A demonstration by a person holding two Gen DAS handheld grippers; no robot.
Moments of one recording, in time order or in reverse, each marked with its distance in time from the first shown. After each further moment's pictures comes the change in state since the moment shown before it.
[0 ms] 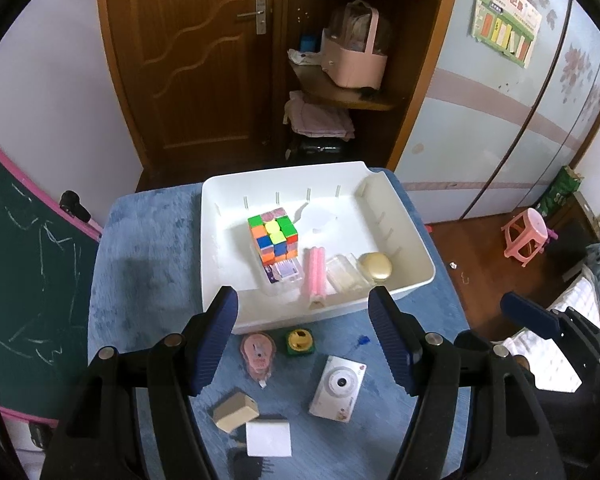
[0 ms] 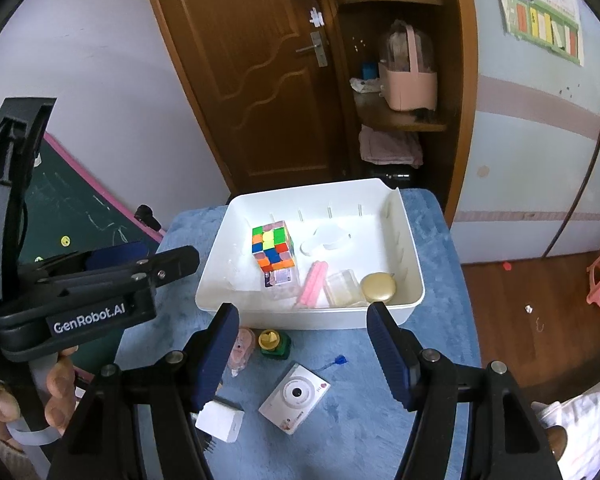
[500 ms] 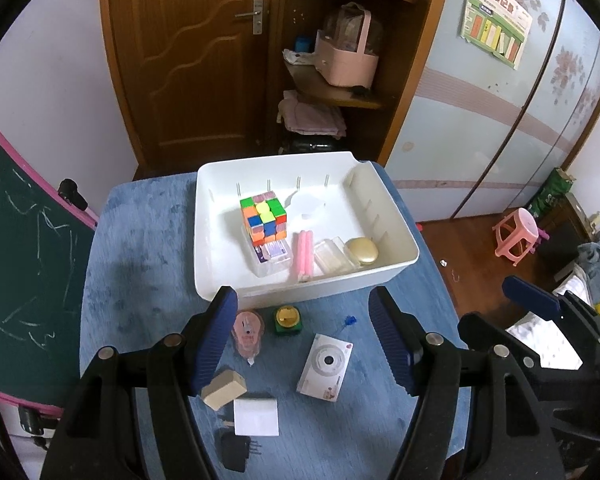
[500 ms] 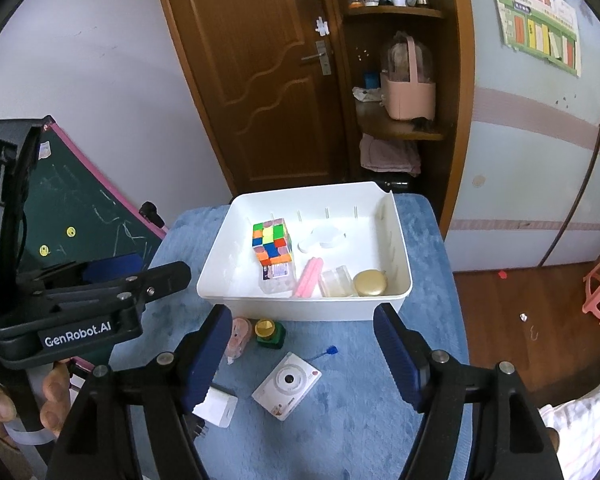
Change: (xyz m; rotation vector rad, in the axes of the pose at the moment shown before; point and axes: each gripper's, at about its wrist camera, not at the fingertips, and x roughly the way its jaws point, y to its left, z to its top) left arm -0.015 -0.004 -0.029 -0.010 -0.007 -0.028; right arm -0.018 -0.002 -0.017 -0.021 -0.017 -0.001
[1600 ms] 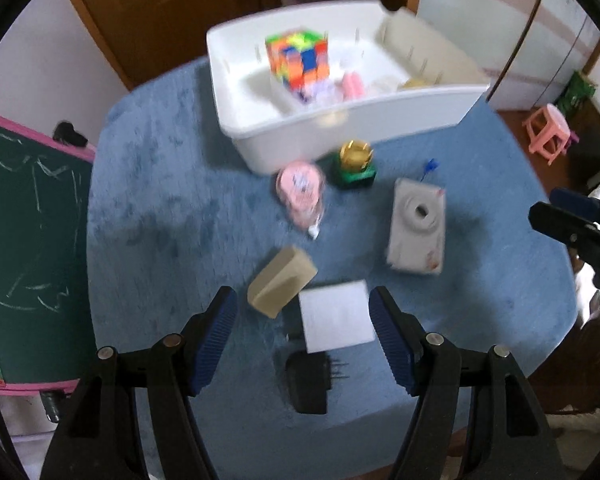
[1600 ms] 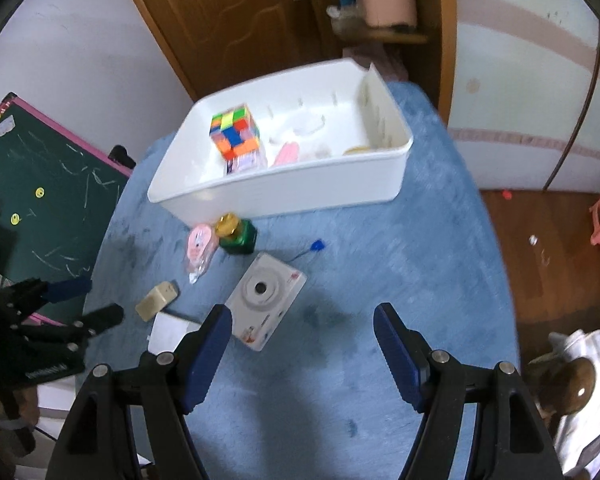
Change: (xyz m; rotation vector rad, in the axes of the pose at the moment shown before) left arm 0.080 0.053 -0.103 0.161 0.323 0.113; right arm 0.088 -0.024 -0.093 0.129 0.254 0.005
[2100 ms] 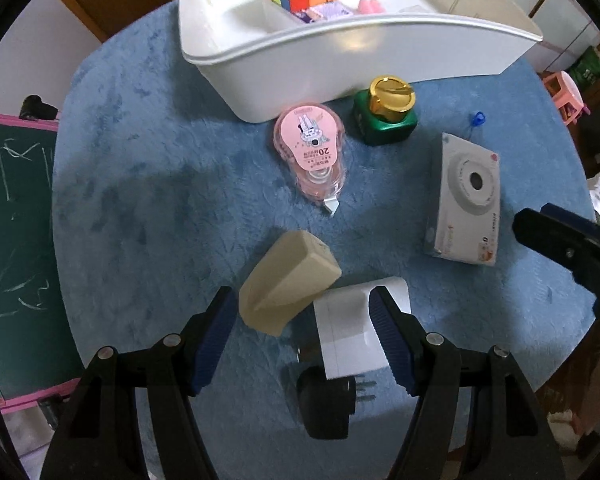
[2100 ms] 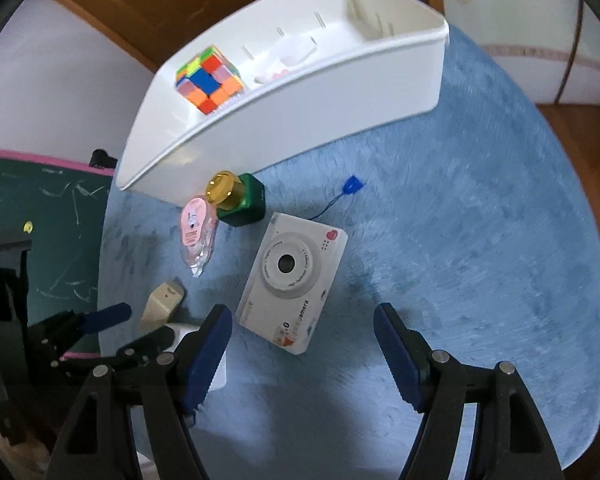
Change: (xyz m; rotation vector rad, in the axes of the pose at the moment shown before) left arm 0.068 0.005 0.017 0.025 0.198 -0.002; right arm 0.082 0.006 -0.002 0.243 0.163 0.061
